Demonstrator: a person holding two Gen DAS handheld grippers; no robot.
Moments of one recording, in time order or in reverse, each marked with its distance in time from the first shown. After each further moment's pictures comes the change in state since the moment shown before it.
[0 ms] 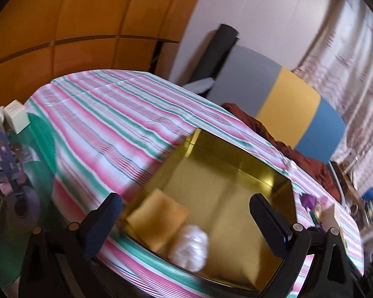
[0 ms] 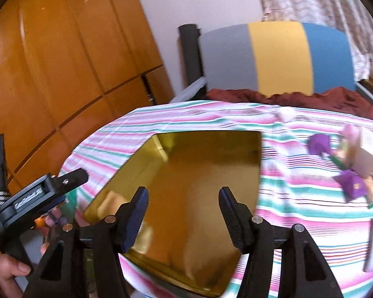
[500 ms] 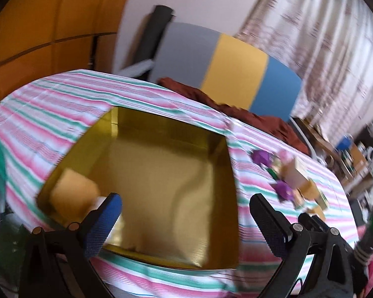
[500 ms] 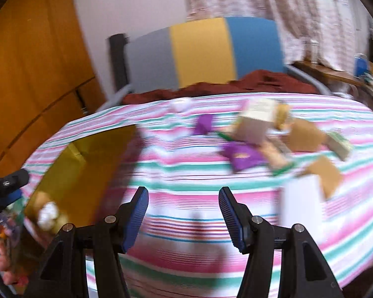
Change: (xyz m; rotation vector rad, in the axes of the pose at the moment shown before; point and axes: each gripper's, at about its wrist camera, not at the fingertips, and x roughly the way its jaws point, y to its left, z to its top) left arm -0.002 -0.109 -0.042 0.230 0.118 -0.214; right arm -0.076 -0.137 -0.038 0.156 -0.027 -0.348
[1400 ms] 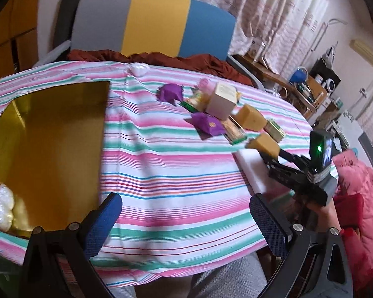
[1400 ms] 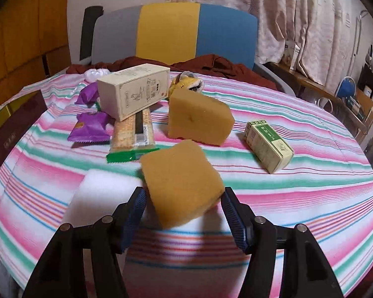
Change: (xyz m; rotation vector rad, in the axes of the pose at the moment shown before) left arm 0.043 -0.135 -0.057 0.279 0.251 -0.224; right arm 0.058 -0.161 0.002 -0.157 0.069 -0.131
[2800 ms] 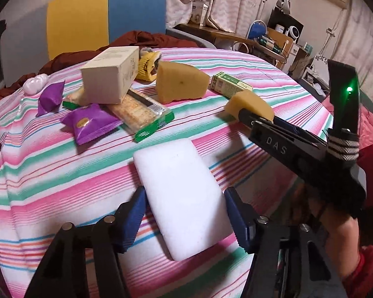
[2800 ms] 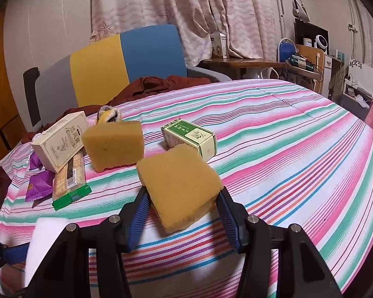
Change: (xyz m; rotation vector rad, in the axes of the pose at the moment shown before) left arm 0.139 -0.120 0.005 0.308 0.078 -0.089; right arm -0.010 -0.063 -0.020 0.355 -0.139 -0.183
